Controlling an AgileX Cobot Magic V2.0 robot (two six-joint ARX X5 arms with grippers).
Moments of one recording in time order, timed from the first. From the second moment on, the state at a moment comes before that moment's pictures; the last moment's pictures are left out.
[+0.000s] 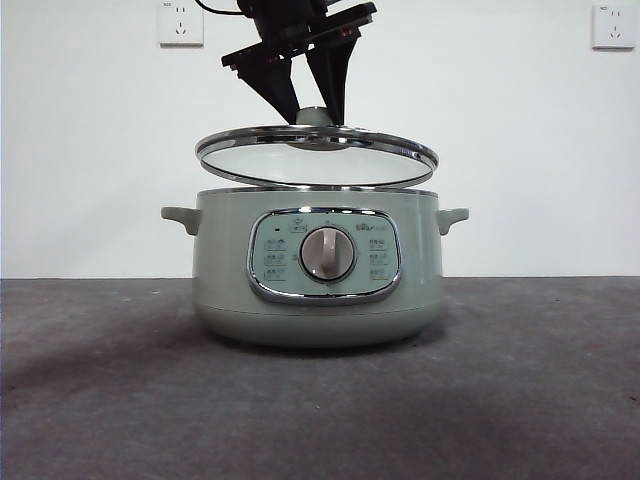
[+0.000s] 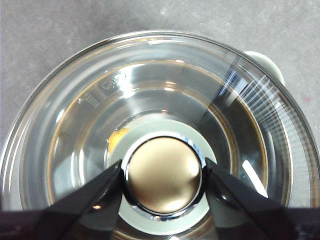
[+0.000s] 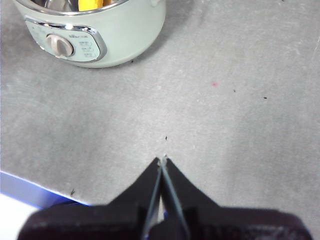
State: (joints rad) left arm -0.59 2.22 2.55 -1.33 0.01 -0.01; right arm 0.82 0.59 1.00 -1.24 0.34 0.34
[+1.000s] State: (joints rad) left arm -0.60 2.27 2.54 -1.33 -0.01 -0.01; right arm 0.82 0.59 1.00 -1.24 0.34 0.34
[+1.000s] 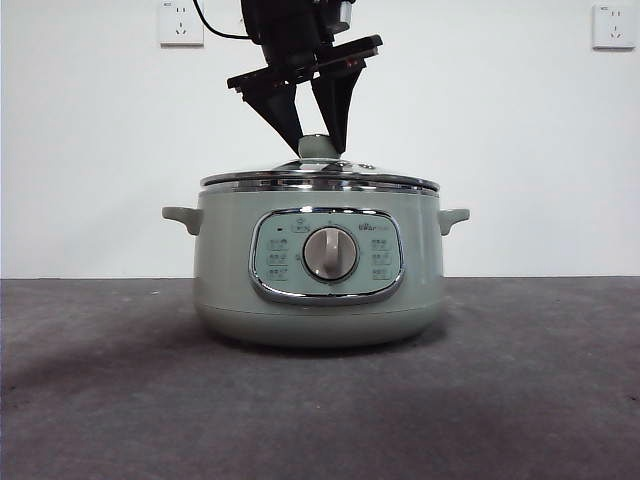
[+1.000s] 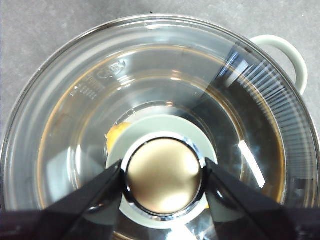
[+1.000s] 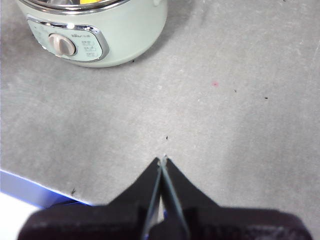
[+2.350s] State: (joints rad) left arm -0.58 1.83 2.40 -1.32 0.01 0.03; right arm 0.82 0.59 1.00 -1.23 0.34 0.36
